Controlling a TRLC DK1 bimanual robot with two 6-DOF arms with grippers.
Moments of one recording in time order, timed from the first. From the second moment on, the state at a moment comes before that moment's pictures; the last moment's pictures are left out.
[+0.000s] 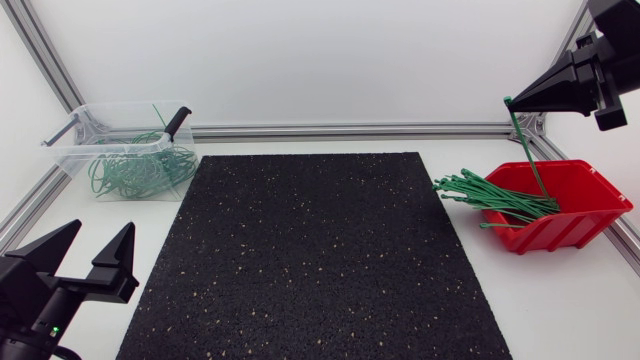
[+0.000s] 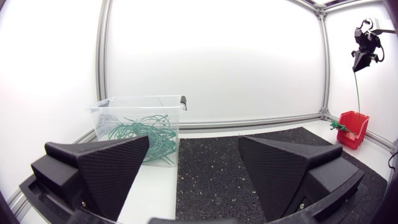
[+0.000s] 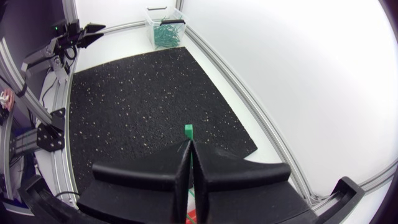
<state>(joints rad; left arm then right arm) -0.11 0.05 0.02 0.00 -0.04 0.00 -0.25 1.56 1.68 -1.32 -0.74 -1.26</state>
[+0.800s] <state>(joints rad) -0.13 0.10 0.11 -0.11 -0.02 -0.06 0.14 1.61 1.63 -1.36 -0.83 -0.71</state>
